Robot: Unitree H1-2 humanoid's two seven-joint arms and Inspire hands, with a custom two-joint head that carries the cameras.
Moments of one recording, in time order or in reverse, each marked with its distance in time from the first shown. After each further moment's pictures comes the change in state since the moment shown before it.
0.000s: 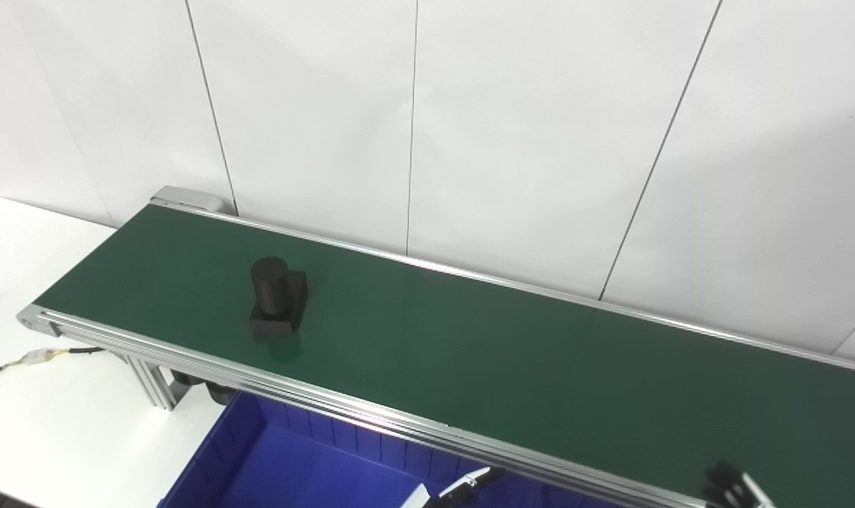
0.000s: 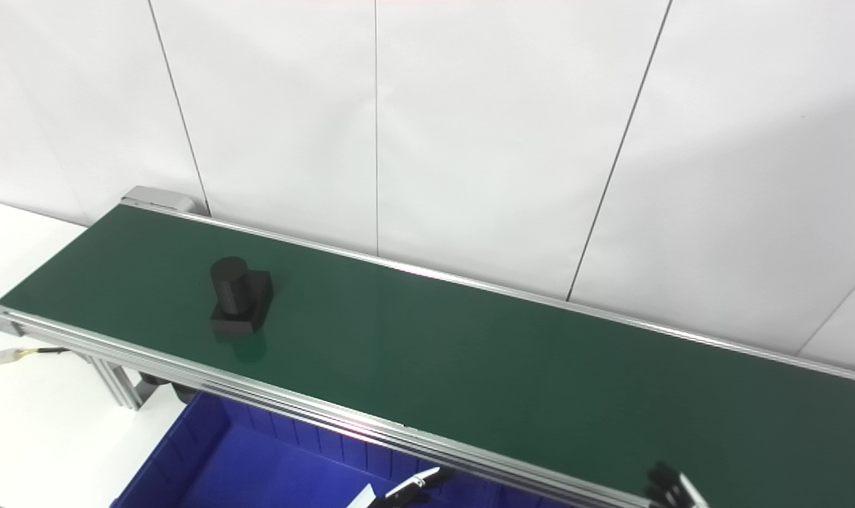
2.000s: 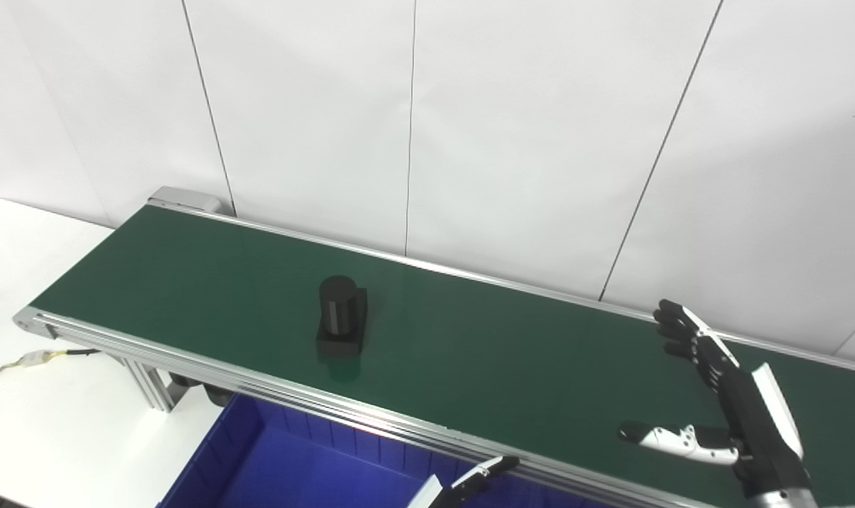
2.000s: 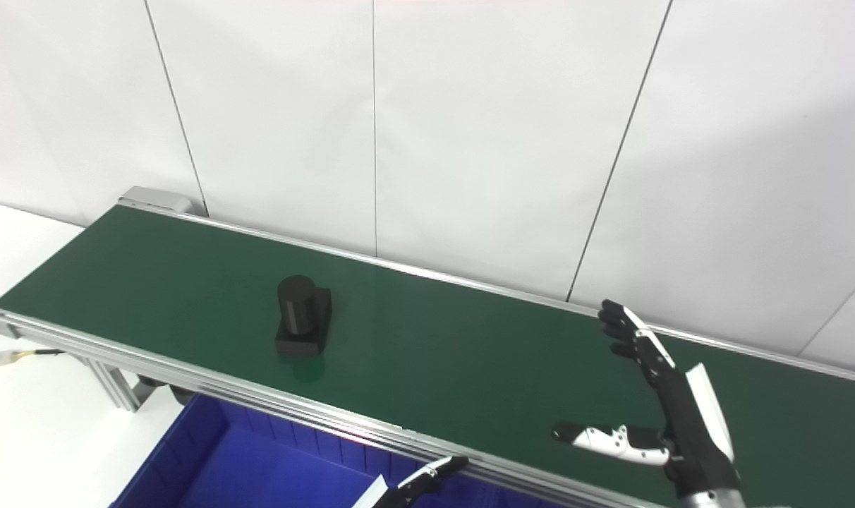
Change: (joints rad) left arm -0.020 -0.007 -0.029 -0.005 0.008 0.000 0.052; right arm -0.426 0.007 0.082 0.047 -0.149 0.266 0.077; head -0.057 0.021
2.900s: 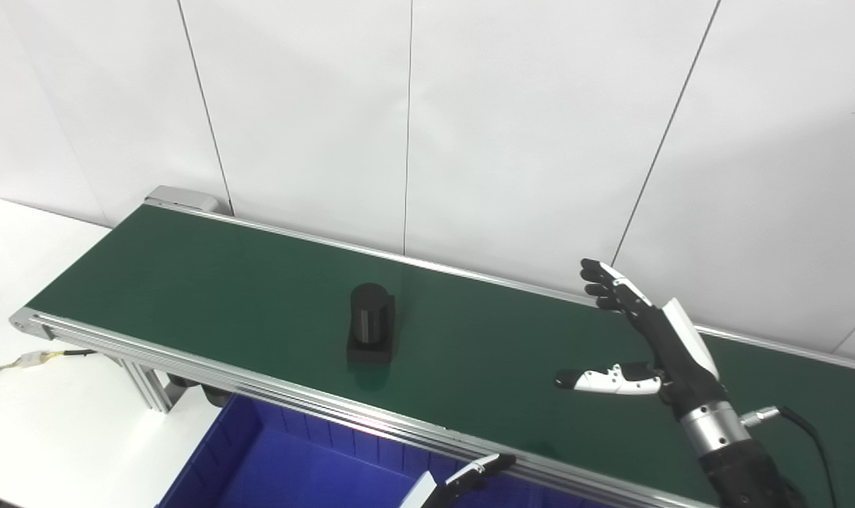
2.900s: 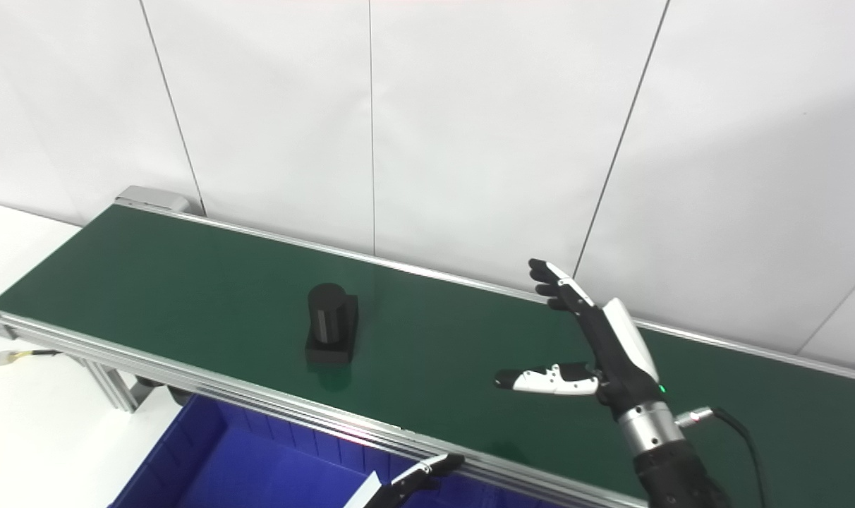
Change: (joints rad) left arm 0.009 0.012 -0.010 -0.031 0.016 0.000 0.033; right arm -0.220 0.045 0.112 0.182 -0.106 0.055 0.045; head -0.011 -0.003
